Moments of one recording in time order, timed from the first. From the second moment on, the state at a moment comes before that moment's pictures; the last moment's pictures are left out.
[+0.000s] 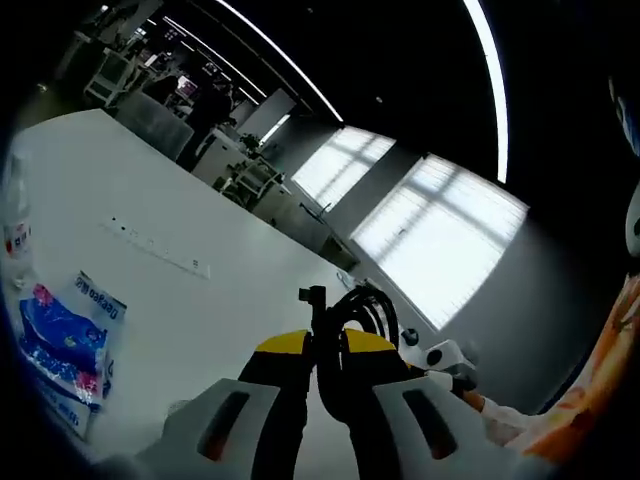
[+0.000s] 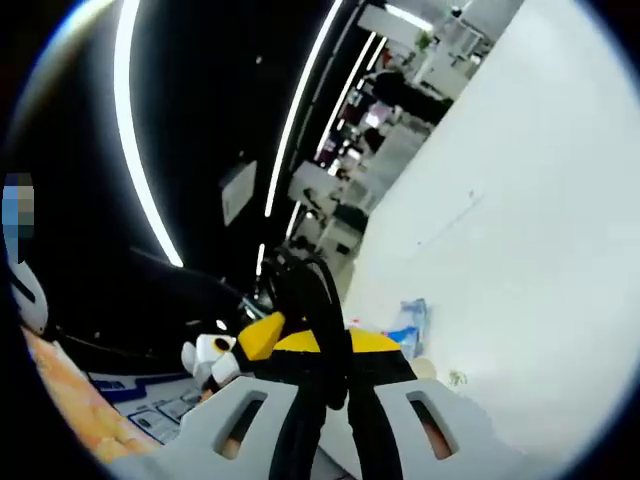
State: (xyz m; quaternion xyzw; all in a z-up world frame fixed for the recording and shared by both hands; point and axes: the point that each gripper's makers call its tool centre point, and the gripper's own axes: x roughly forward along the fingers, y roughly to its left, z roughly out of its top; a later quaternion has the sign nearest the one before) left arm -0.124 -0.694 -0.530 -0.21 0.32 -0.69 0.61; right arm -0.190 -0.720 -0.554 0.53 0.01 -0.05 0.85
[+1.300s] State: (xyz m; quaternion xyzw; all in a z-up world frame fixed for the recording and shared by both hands) left arm -0.170 -0.704 -0.515 -0.34 0.39 -0.71 0.48; right arm -0.201 -0.725 -0.537 0.61 -0.08 -0.06 0.78
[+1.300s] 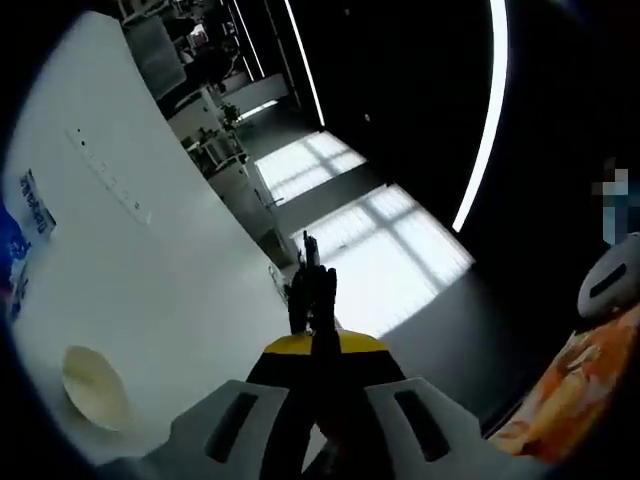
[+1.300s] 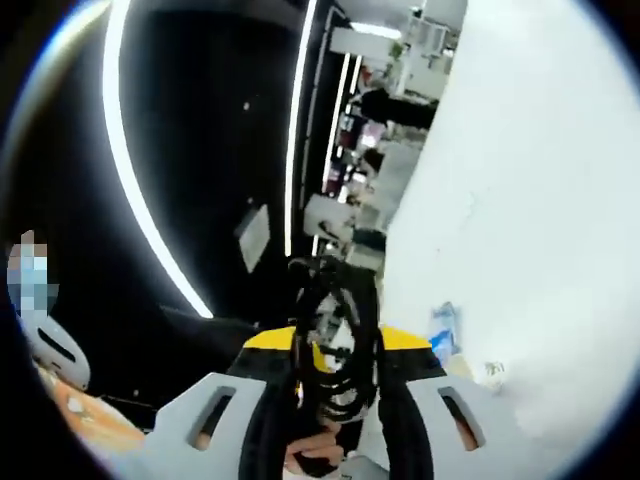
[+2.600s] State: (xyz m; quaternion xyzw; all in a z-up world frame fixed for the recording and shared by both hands) left arm -0.184 -0.697 -0.553 -0.27 0.41 -0.71 0.50; right arm -0.209 -0.722 -0.543 0.63 -0.06 -0.03 0.78
